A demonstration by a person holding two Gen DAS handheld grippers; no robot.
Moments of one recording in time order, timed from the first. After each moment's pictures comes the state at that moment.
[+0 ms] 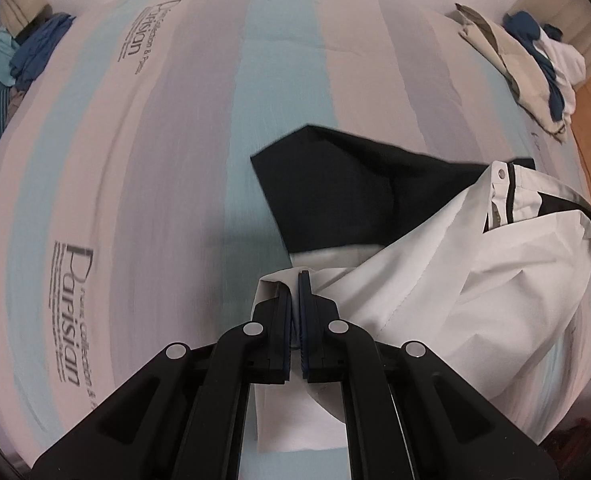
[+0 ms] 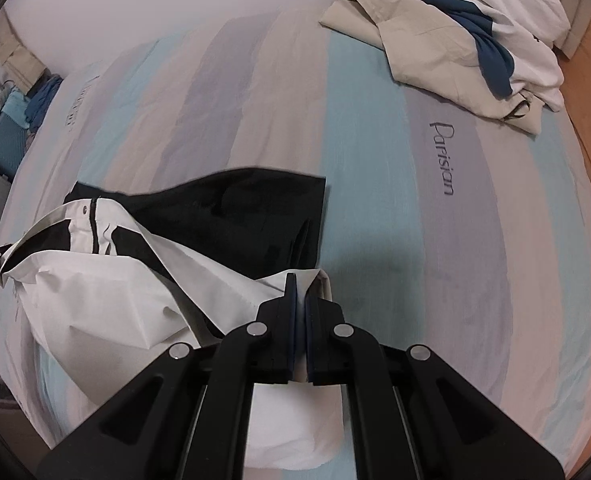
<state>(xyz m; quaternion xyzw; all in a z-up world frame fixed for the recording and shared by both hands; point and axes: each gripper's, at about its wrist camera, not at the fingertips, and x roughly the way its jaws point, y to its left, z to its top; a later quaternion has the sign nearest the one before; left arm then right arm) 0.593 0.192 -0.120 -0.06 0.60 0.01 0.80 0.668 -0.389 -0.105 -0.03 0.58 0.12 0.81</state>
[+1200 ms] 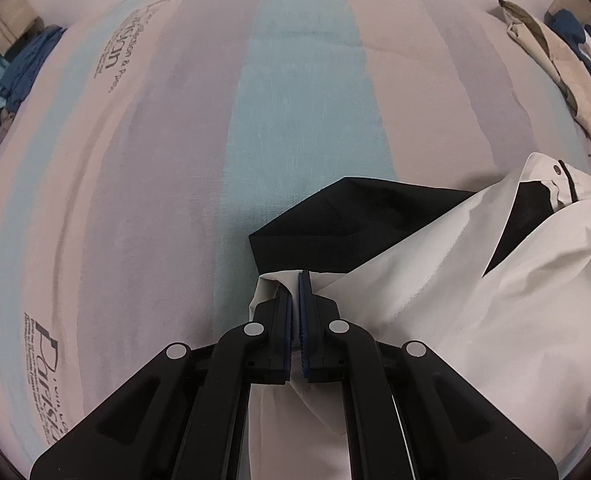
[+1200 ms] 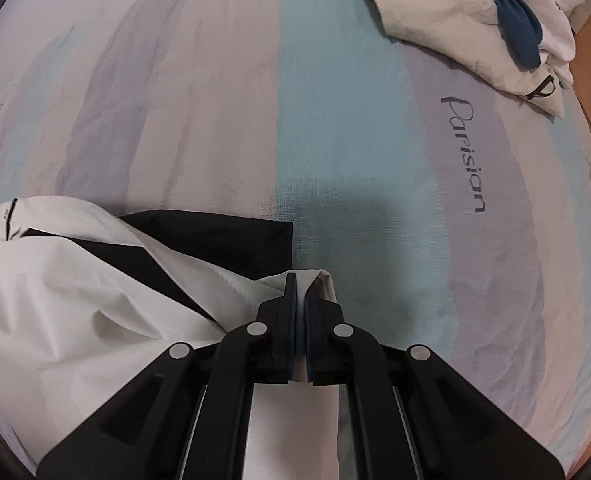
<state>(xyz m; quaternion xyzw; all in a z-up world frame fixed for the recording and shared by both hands) 0.694 0.192 -0.213 -0.02 0.58 0.05 0.81 0.764 -0.368 -0.230 -0.04 0.62 0.03 0.79</state>
